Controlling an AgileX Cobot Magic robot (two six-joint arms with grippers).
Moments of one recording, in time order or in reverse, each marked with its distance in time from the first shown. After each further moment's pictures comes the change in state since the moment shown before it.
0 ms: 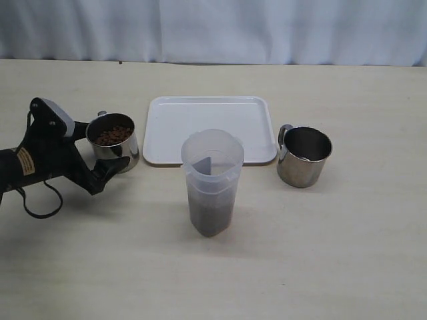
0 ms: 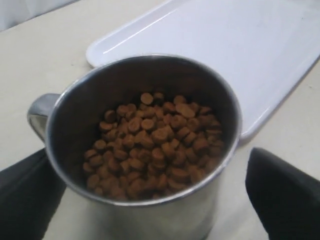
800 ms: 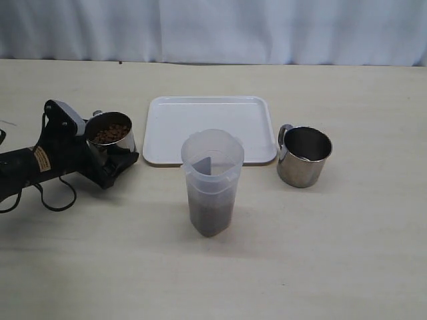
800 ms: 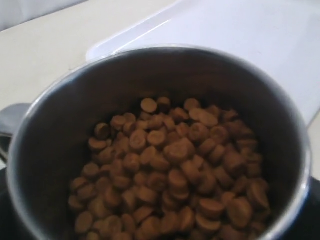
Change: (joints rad) left arm -0.002 0.161 -0.132 0.000 -0.073 0.008; right arm 0.000 0.000 0.000 0.000 0.000 0.000
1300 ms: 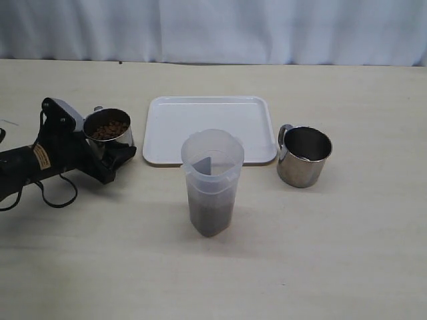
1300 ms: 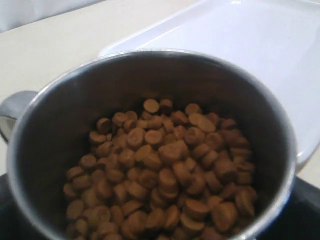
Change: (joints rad) left arm 0.000 0.005 -0.008 -0.030 -0.007 -0.039; right arm 0.000 0.000 0.000 0.000 0.000 0.000
